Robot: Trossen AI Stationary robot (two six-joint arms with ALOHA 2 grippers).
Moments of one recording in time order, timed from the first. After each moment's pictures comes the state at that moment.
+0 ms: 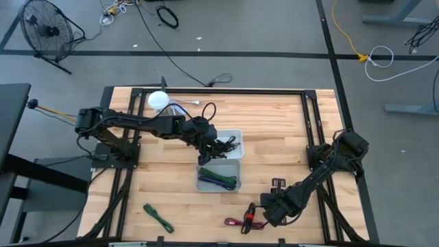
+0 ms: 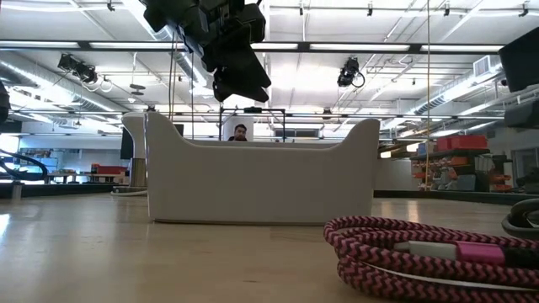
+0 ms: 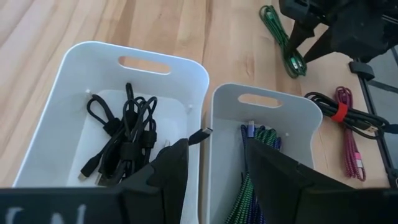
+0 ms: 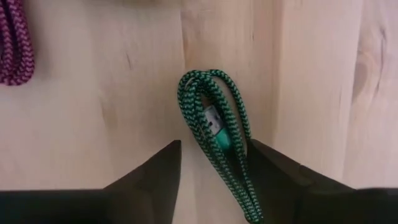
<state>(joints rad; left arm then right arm) 0.05 1.54 1.06 -0.23 0.14 -0.22 0.75 1.80 1.05 -0.75 0.10 0.81</state>
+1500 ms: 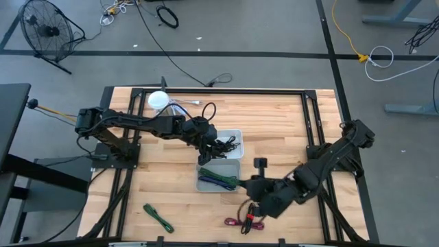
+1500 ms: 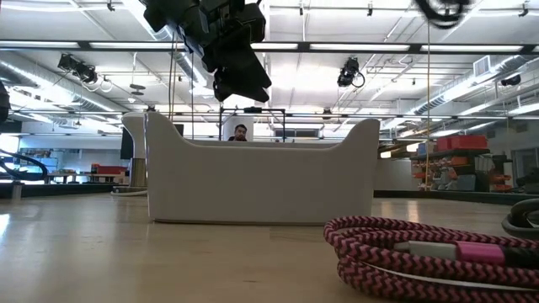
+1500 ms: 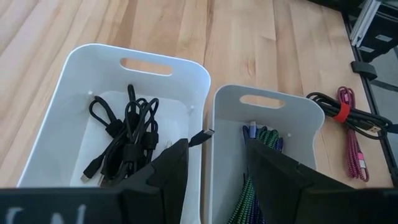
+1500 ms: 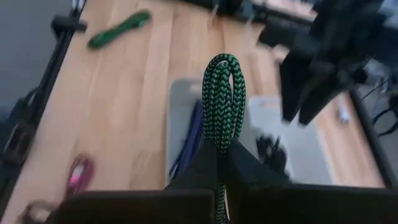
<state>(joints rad) 0.05 1.54 1.06 -0.23 0.13 -0.21 0.64 1.65 1.59 -0.86 0.62 0.30</state>
